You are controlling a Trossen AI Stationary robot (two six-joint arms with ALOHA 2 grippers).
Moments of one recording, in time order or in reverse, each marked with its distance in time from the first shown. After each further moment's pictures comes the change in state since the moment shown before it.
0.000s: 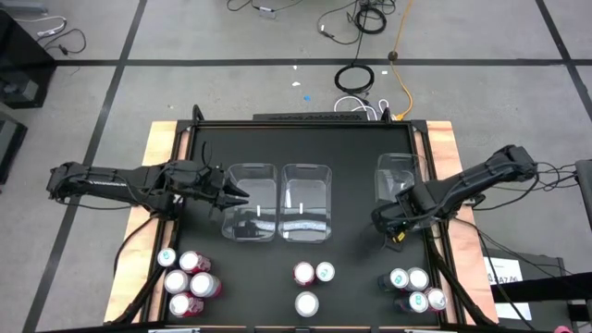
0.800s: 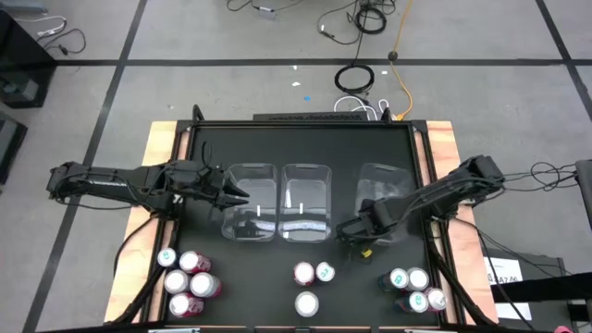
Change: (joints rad) left arm 0.000 0.000 0.000 0.000 0.000 0.000; right arm -0.002 0.415 0.302 0.148 0.108 -0.207
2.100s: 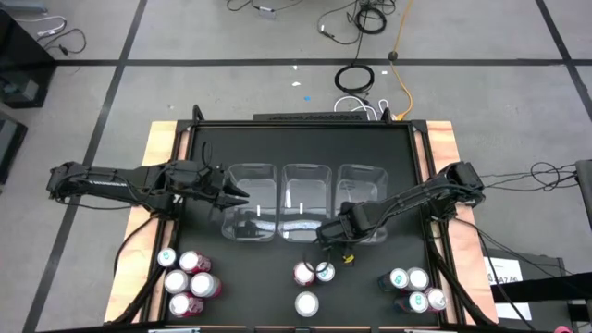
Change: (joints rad) left arm 0.000 0.000 0.000 -0.004 0.000 0.009; right arm -0.033 0.159 0.145 0.013 0.017 -0.112
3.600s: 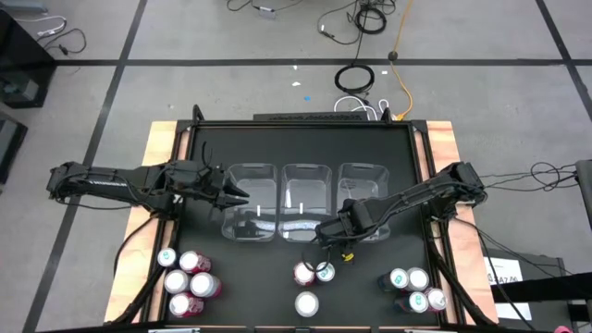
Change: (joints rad) left arm 0.000 0.000 0.000 0.000 -0.001 -0.003; right arm 0.016 0.000 0.145 -0.144 -0.002 0.093
